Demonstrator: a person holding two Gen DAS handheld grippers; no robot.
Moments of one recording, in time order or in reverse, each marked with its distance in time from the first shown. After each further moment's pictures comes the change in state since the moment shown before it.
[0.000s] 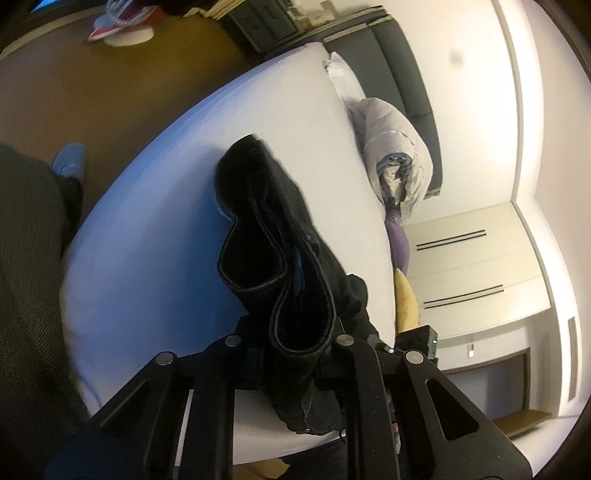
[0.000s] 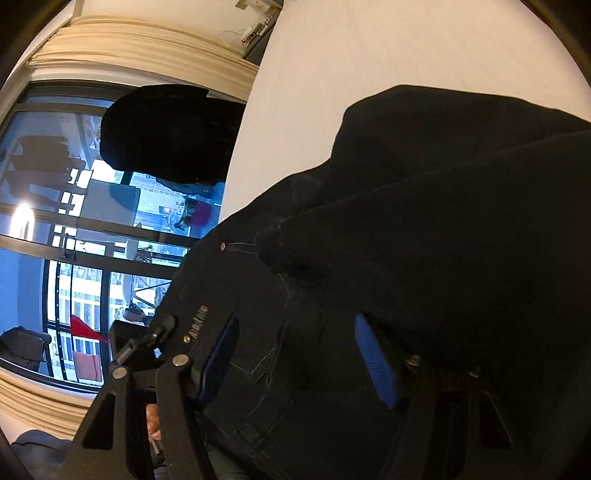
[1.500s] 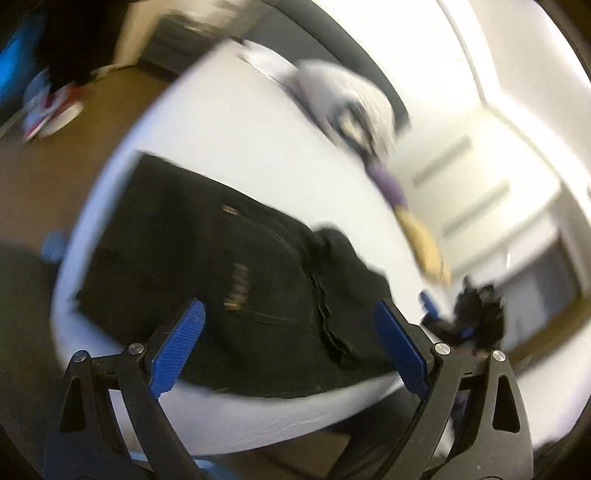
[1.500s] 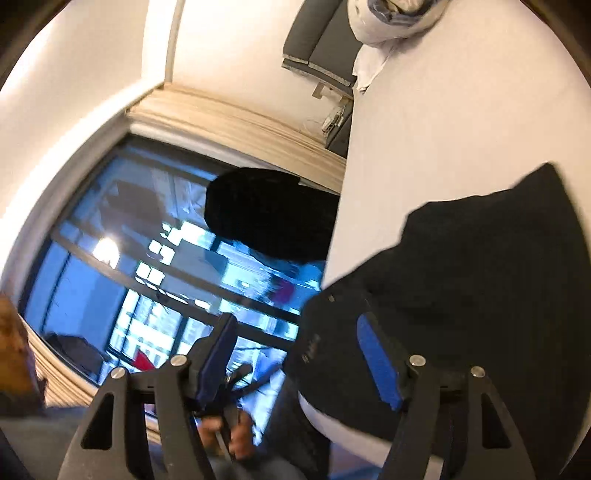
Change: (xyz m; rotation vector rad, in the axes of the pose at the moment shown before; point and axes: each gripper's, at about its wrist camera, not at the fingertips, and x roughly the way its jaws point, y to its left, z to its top) left arm -0.027 -0.083 -0.067 0.356 0.009 0.049; right arm -0.106 0.027 -0.060 -0.059 -0.373 0.366
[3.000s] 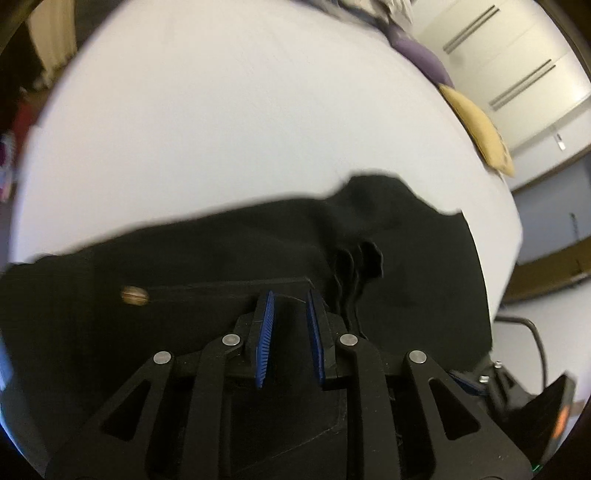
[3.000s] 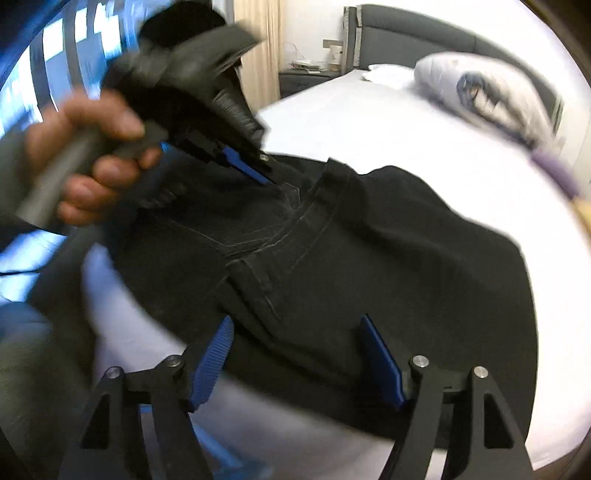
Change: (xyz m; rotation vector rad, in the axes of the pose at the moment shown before) left arm 0.212 -0.107 0.059 0.328 0.475 0.253; right arm 0.042 0.049 -0.110 -0.670 0.244 -0.785
